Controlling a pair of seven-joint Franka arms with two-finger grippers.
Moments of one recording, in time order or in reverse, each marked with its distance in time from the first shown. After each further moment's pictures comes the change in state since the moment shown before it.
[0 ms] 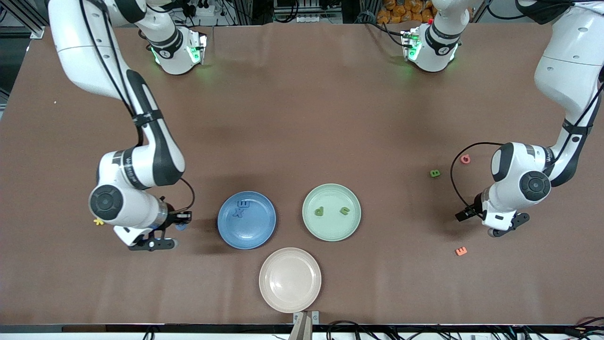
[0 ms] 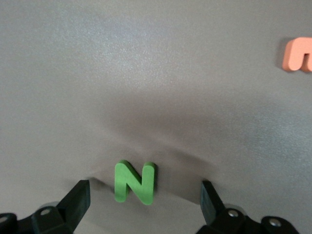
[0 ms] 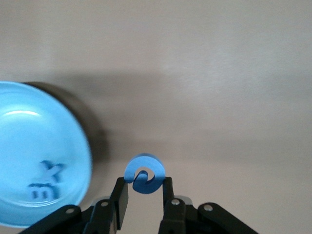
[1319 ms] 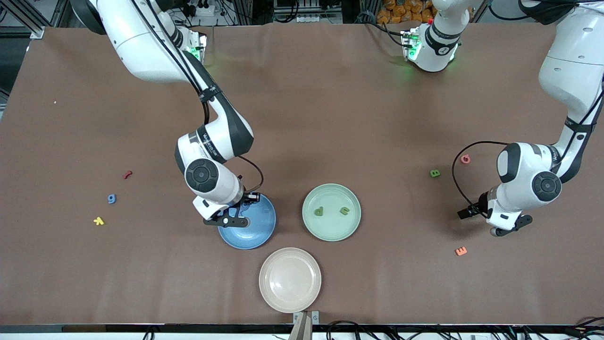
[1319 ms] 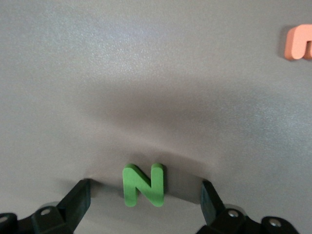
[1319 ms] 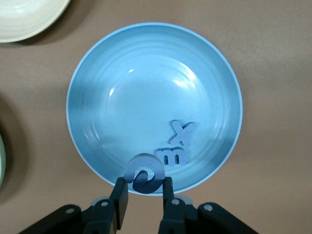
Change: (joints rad) left arm 0.028 0.005 0.000 0.004 -0.086 0.001 0.172; right arm 0.205 0.028 0.065 0.016 0.002 0.024 0.349
